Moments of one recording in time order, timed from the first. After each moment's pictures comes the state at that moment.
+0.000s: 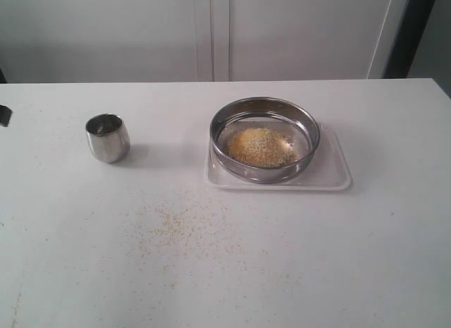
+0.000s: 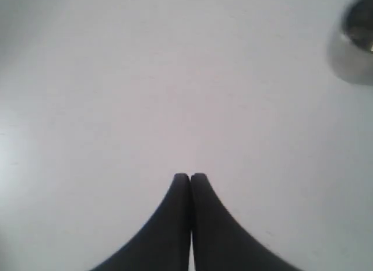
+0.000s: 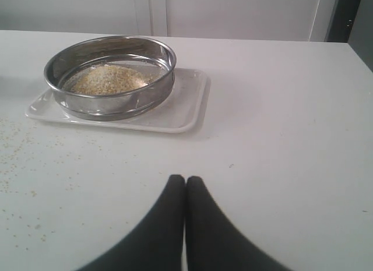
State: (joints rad) left arm -0.15 1.33 -1.00 0.45 0.67 -0.24; right arm 0.17 0.01 -0.01 0.00 0.35 0.06
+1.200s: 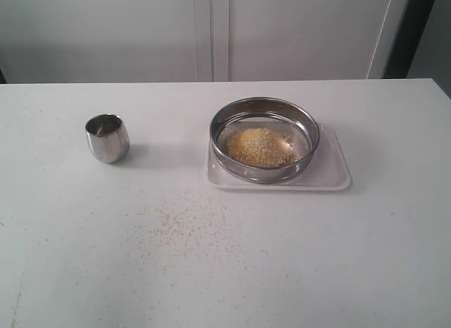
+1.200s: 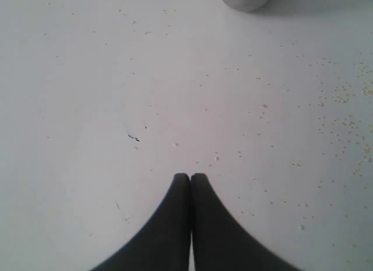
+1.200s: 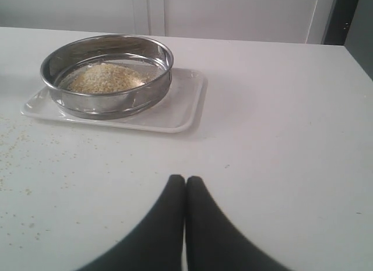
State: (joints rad) left arm -0.15 0.97 -0.66 0.06 0.62 -0.05; right arm 0.17 0.01 -0.01 -0.02 0.35 0.06
